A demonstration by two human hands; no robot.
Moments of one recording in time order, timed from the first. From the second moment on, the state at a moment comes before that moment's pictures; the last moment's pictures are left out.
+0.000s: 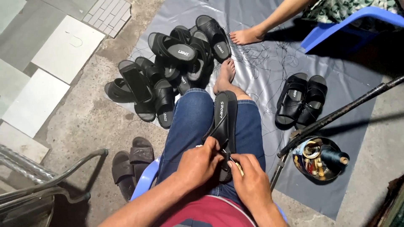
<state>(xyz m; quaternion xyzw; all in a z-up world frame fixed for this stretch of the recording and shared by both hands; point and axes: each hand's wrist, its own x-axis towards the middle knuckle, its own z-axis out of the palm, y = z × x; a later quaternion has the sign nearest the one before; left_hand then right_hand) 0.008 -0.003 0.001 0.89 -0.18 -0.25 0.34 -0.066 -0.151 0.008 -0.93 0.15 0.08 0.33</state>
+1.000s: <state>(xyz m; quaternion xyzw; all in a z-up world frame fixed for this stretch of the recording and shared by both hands) 0.014 0.005 0.026 0.85 -0.22 -0.29 0.39 -0.073 -0.155 0.002 -0.92 0.12 0.02 0.37</state>
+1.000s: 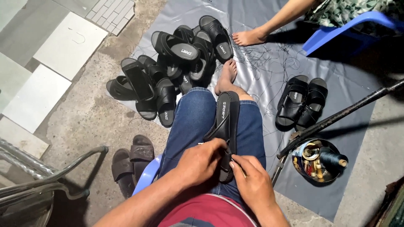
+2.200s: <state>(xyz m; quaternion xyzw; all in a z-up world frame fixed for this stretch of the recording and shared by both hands) 0.002 0.010 0.013 0.79 -0.16 -0.23 0.54 -0.042 -0.176 0.012 -0.71 0.20 0.20 0.64</state>
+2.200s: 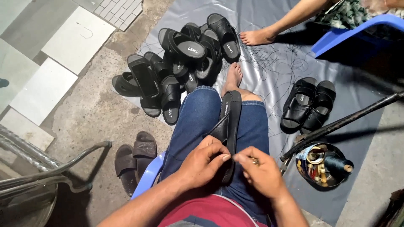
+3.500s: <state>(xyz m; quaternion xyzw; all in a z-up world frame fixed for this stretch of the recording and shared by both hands) 0.044 0.068 0.061 0.60 -0.28 -0.30 0.68 -0.030 -0.183 0.013 -0.91 -0.09 0.08 0.40</state>
